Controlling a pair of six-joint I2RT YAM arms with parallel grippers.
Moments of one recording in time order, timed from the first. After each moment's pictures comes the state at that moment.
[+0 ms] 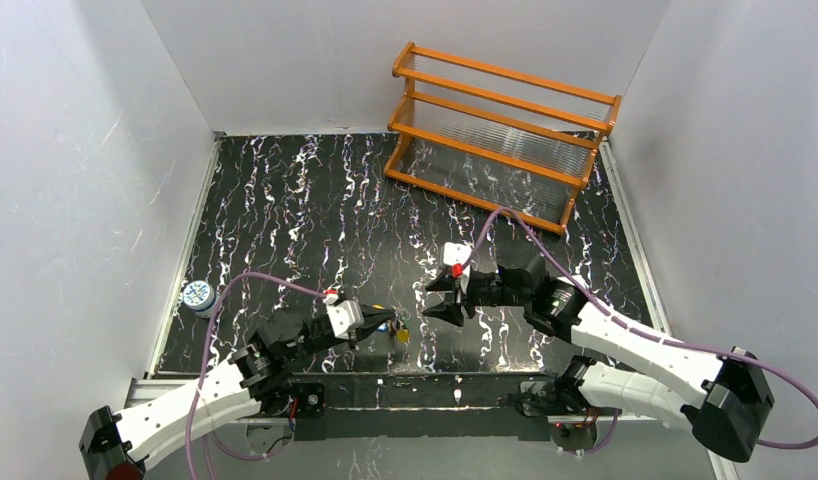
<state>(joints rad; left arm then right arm) -0.96 0.45 0.18 0.25 0.26 0.15 0.91 0.96 0.62 -0.02 -0.51 -0.19</state>
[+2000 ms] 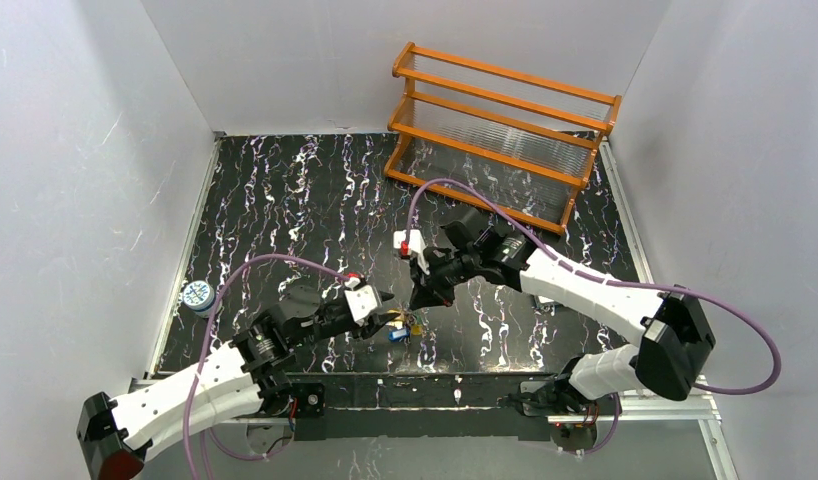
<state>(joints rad) -0.96 0.58 0.36 0.05 0.23 0.20 0.91 1.36 1.04 -0.46 -0.69 -0.30</state>
